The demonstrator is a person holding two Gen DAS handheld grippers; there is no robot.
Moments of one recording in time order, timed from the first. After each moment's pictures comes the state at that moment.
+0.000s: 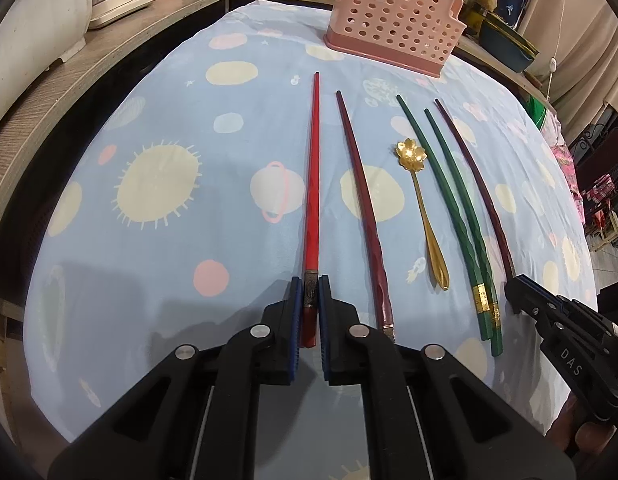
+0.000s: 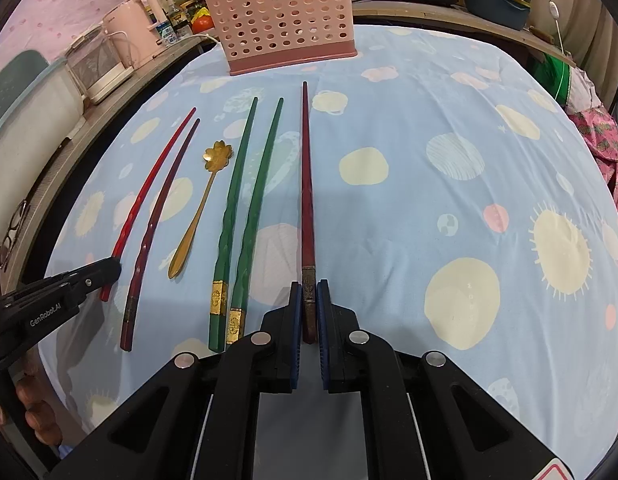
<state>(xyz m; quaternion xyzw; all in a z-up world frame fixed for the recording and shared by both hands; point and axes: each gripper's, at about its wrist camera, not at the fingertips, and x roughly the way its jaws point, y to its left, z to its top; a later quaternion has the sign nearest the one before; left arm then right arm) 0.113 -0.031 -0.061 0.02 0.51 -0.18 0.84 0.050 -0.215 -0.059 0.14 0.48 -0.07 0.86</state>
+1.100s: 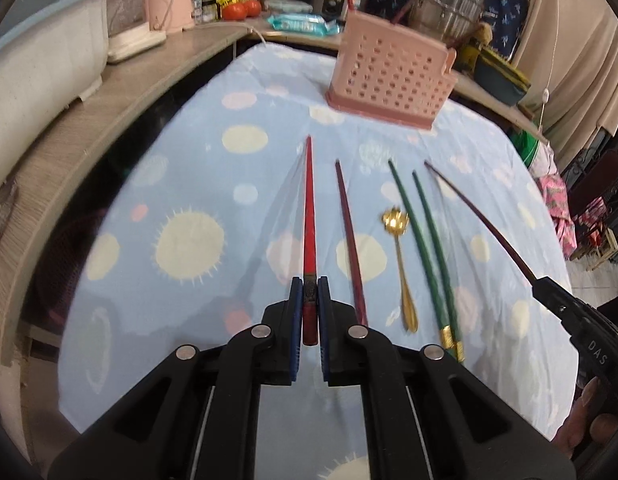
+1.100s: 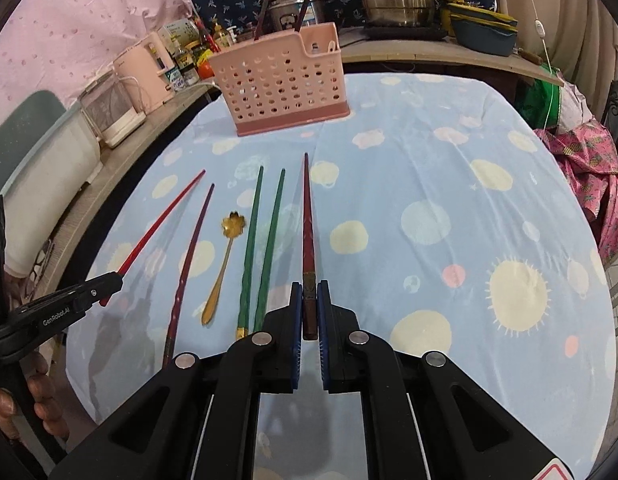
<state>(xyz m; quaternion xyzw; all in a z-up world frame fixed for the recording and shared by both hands) 0.120 -0.020 0.001 0.00 0.46 -0.18 0.87 0.038 -0.234 0.000 0.16 0.41 -0.08 0.89</state>
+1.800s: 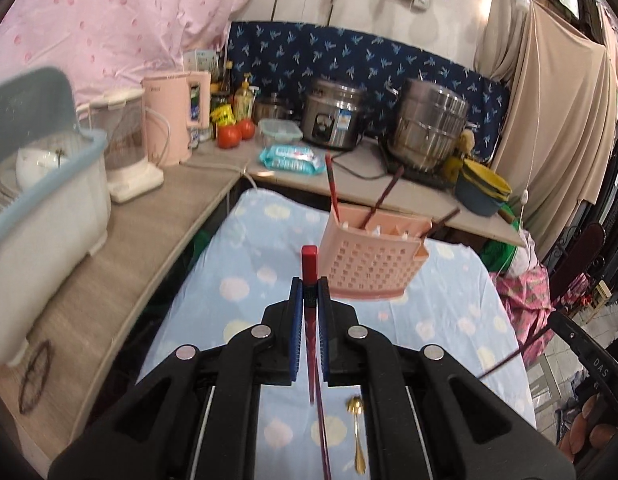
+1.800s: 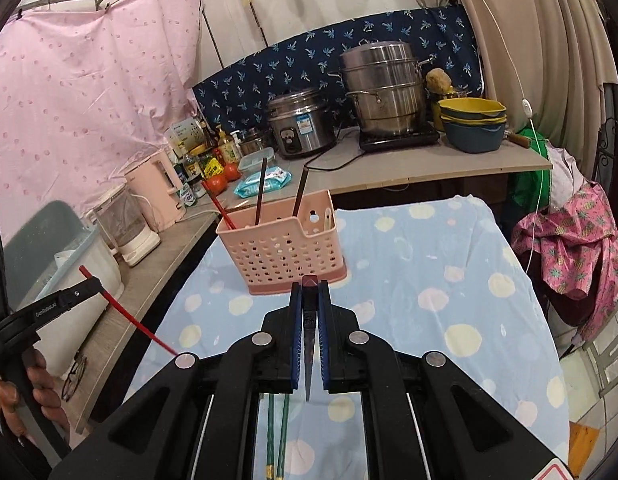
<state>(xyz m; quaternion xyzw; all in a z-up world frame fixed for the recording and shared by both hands) 0.191 -0.031 0.149 -0.04 0.31 -0.19 0.93 0.076 -0.288 0.132 0.18 0.27 -0.09 0.94</state>
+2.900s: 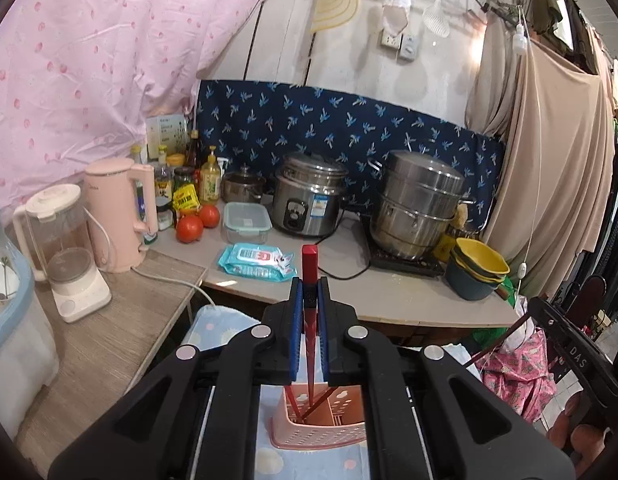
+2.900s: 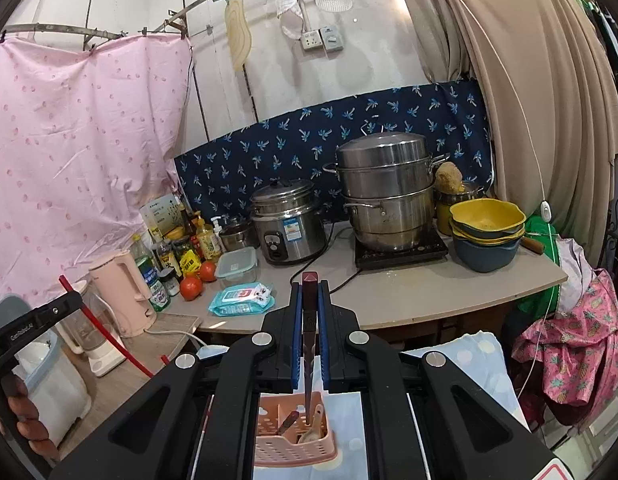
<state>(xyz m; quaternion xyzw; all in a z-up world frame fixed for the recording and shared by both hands) 0.333 -0.119 0.233 -0.06 0.23 -0.21 0.95 0.252 -0.354 0.232 0.13 0.17 -0.14 0.97</state>
